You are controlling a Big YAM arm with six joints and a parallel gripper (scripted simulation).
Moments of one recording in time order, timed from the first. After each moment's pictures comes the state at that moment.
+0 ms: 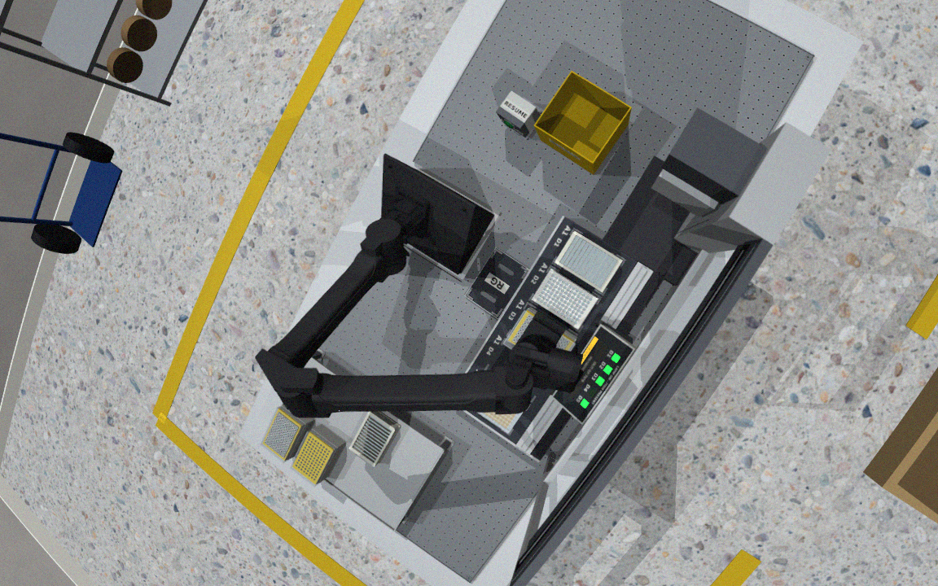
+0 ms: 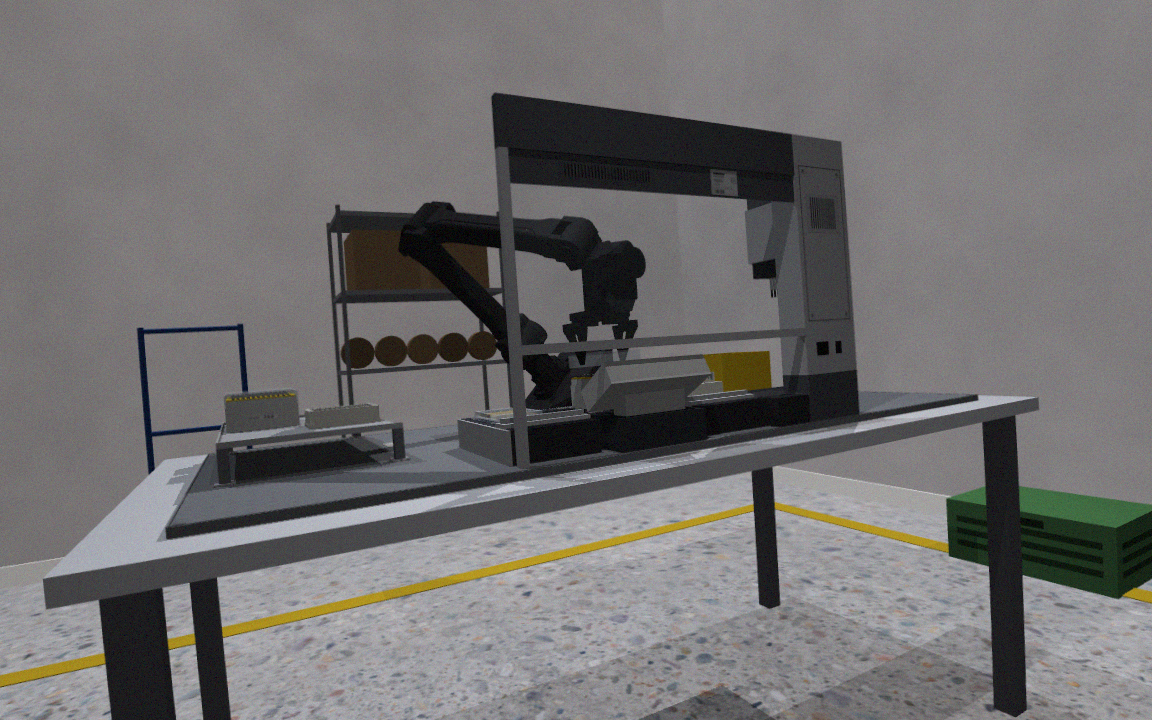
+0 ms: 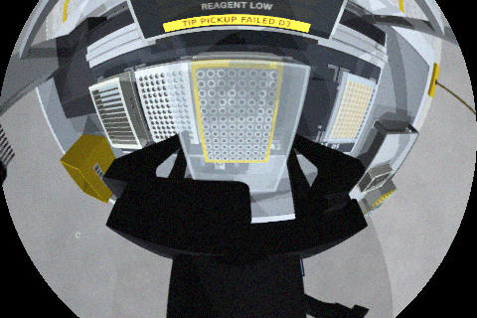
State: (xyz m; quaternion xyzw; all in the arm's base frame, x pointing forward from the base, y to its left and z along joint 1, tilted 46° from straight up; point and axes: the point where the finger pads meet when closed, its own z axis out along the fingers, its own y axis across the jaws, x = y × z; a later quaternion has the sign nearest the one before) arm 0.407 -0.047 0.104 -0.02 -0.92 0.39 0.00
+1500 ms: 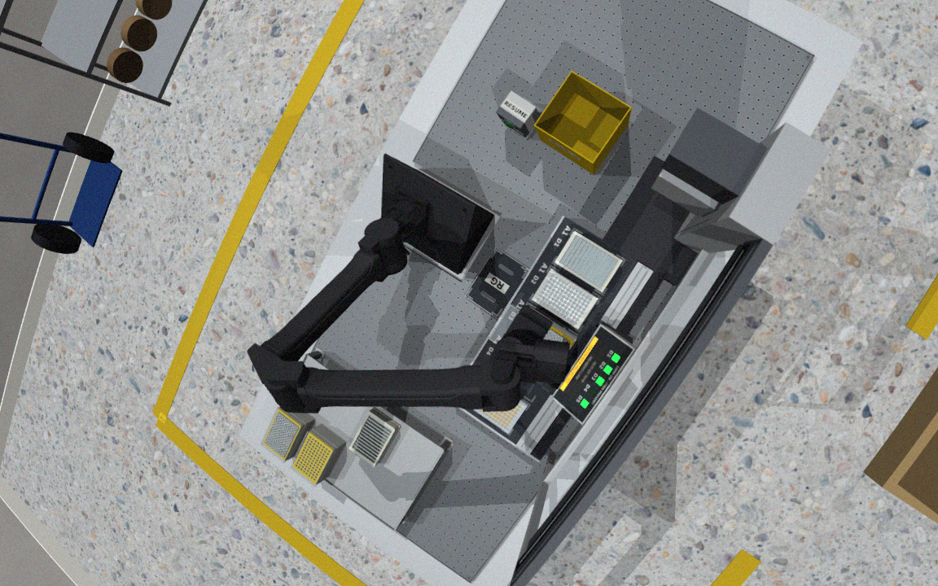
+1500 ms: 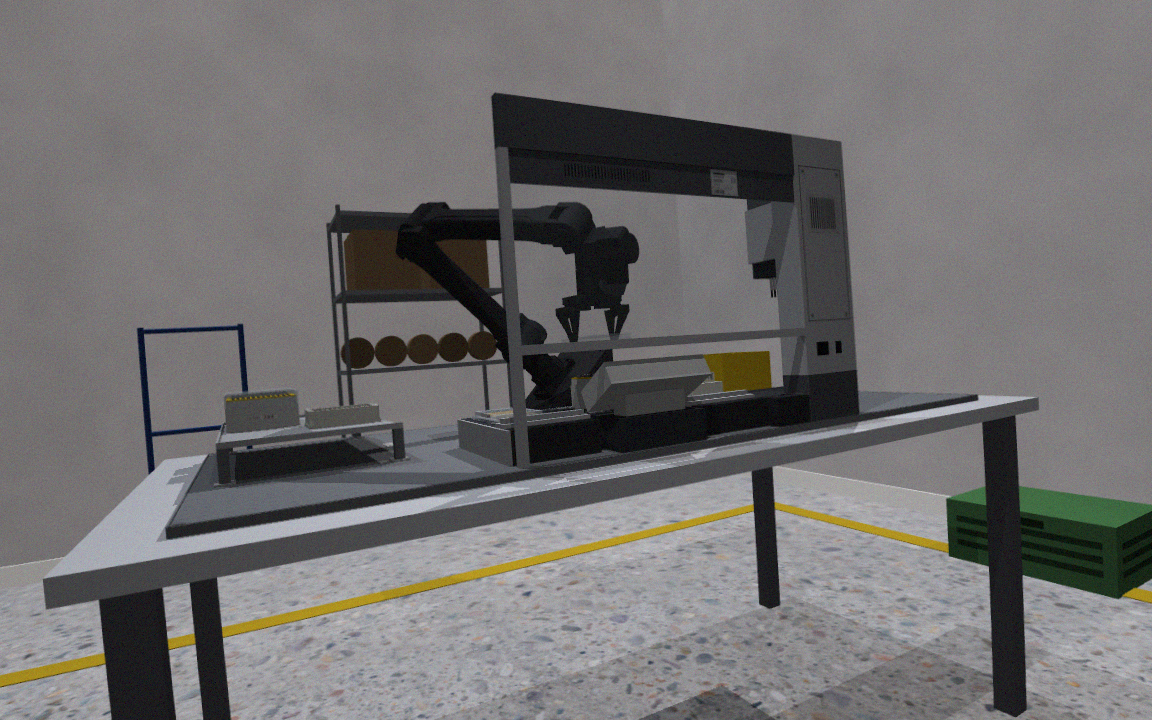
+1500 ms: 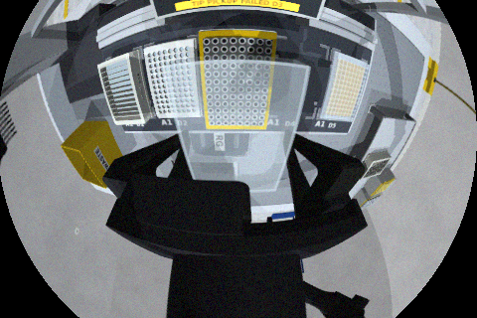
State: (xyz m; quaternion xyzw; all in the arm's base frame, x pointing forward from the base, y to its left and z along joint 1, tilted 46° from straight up) arm 0.380 -0.021 0.127 -0.02 -0.92 0.39 0.01
